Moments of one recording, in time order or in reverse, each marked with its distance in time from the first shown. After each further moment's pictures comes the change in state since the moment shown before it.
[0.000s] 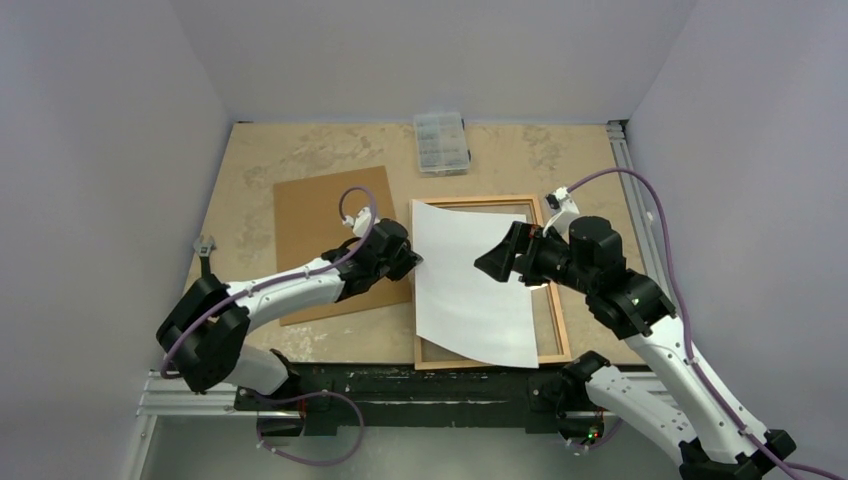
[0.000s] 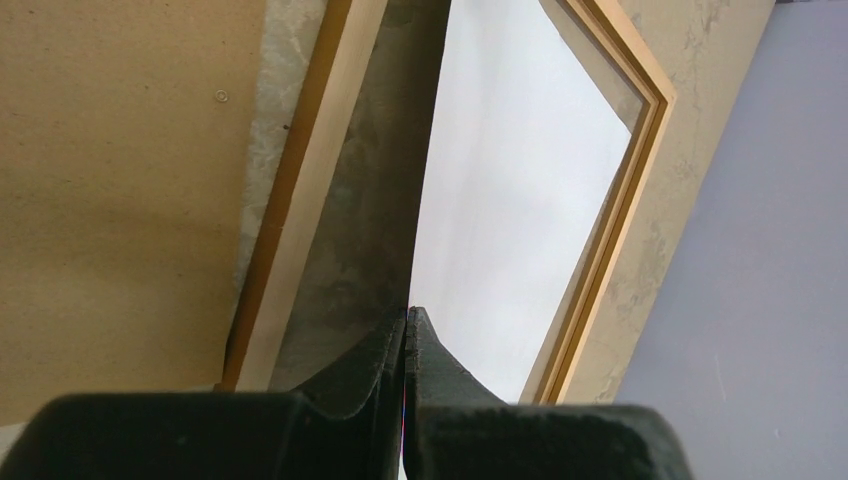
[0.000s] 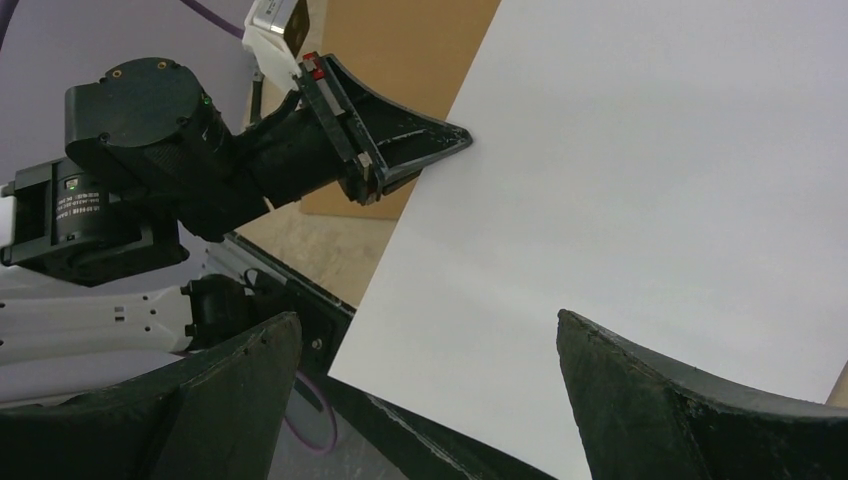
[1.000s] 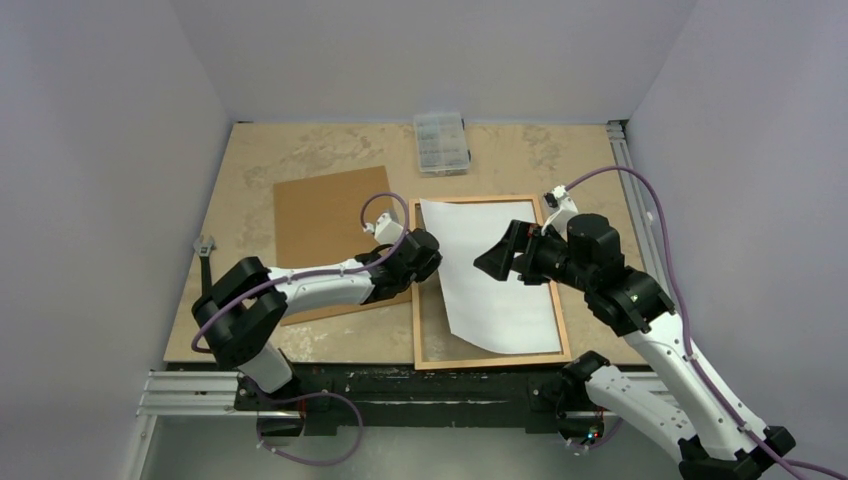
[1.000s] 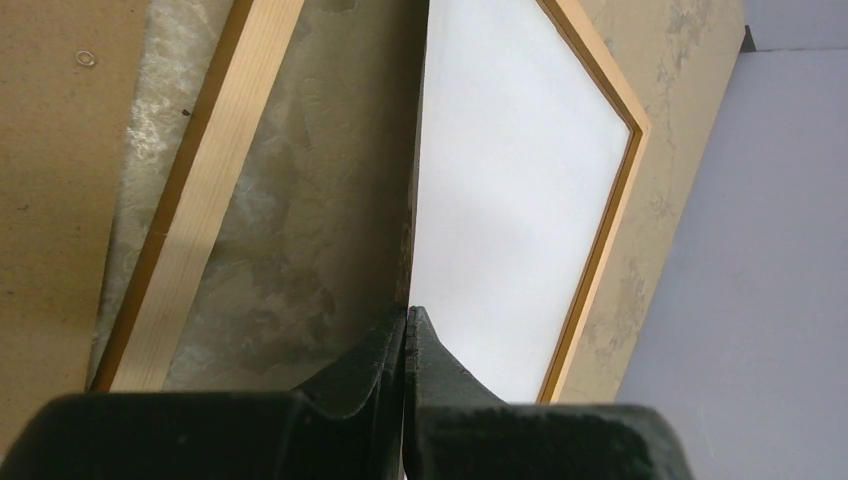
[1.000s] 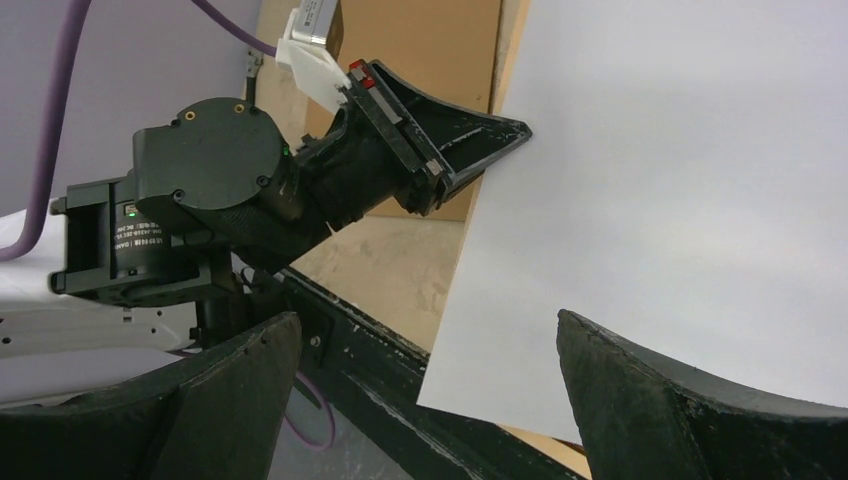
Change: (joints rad) left arm -0.135 0.171 0.081 0.102 -0.206 -0.136; right arm 0.000 0.020 0.015 -0.017 0.001 -0.002
